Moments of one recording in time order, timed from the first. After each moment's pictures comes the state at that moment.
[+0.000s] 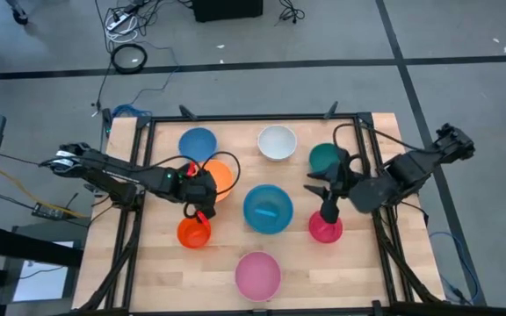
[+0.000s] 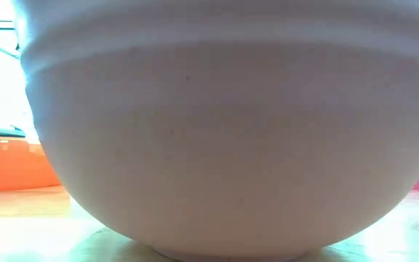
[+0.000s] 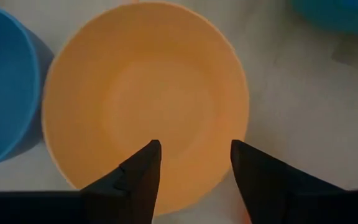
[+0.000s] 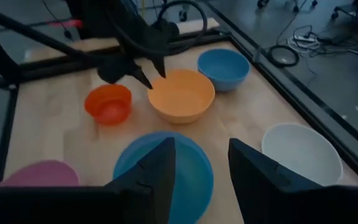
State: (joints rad) left arm -0.19 1.37 0.98 -0.88 -0.37 -0.58; right arm 0.53 1.20 1.37 -0.89 0.76 0.55
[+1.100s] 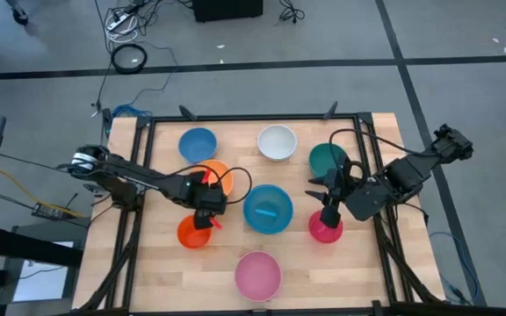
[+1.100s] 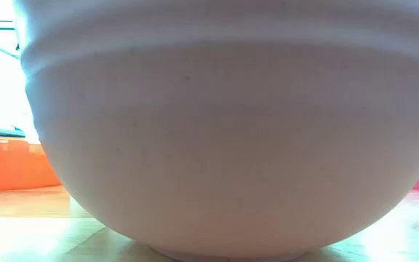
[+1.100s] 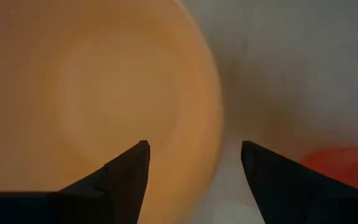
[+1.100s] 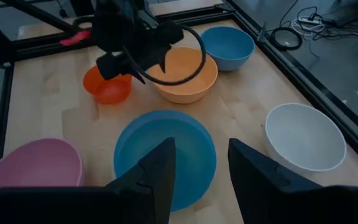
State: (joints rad) left arm -0.18 1.55 0.98 -0.86 -0.30 -0.30; right arm 0.56 1.22 1.37 -0.96 0.74 0.62
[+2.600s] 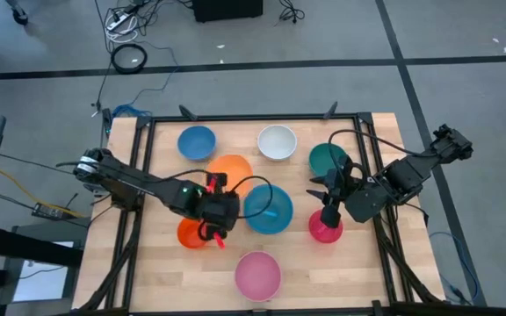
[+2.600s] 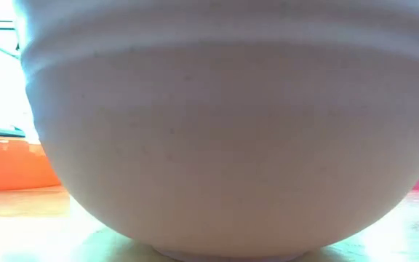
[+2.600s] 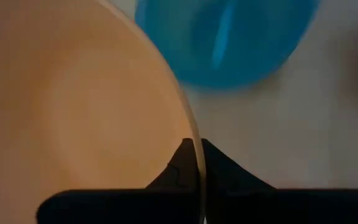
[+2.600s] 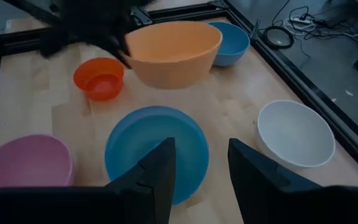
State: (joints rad) left arm -0.33 1.63 1.44 -1.00 -0.46 -0.17; right arm 0.56 1.23 1.37 -1.00 0.76 0.64
